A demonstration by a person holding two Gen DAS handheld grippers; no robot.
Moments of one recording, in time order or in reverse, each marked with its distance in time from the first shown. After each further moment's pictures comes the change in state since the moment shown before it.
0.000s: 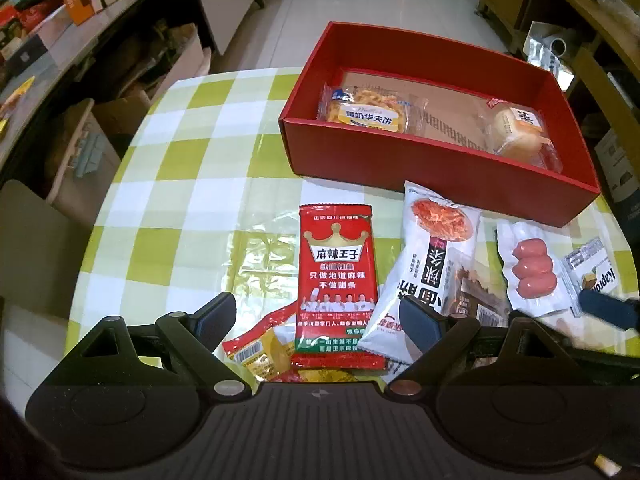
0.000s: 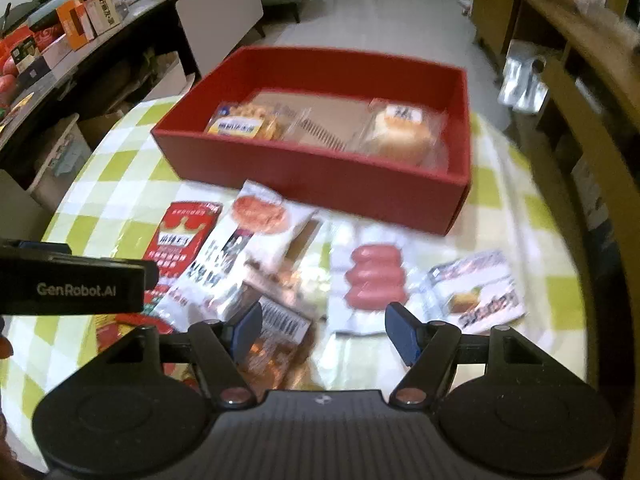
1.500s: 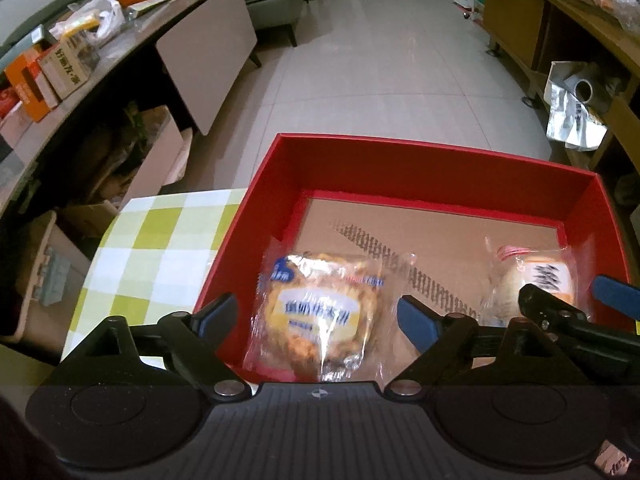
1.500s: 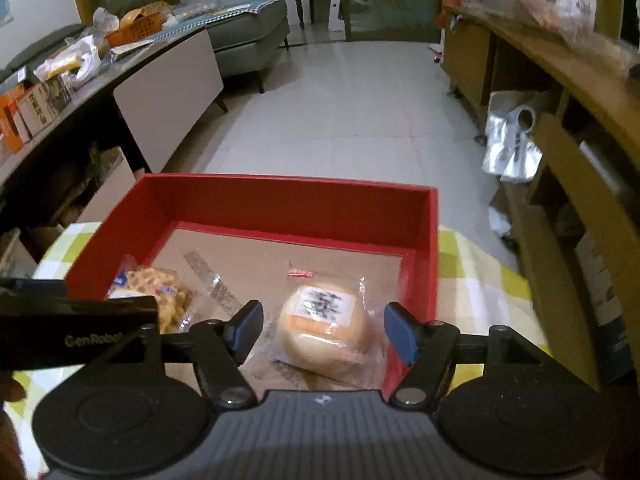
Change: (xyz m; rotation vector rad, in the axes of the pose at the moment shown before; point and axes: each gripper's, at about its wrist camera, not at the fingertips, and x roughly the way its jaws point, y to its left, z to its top) left arm 0.058 -0.063 0.122 0.025 -0.144 0.095; right arm 0.056 -0.067 0.121 0.045 -0.226 -0.071
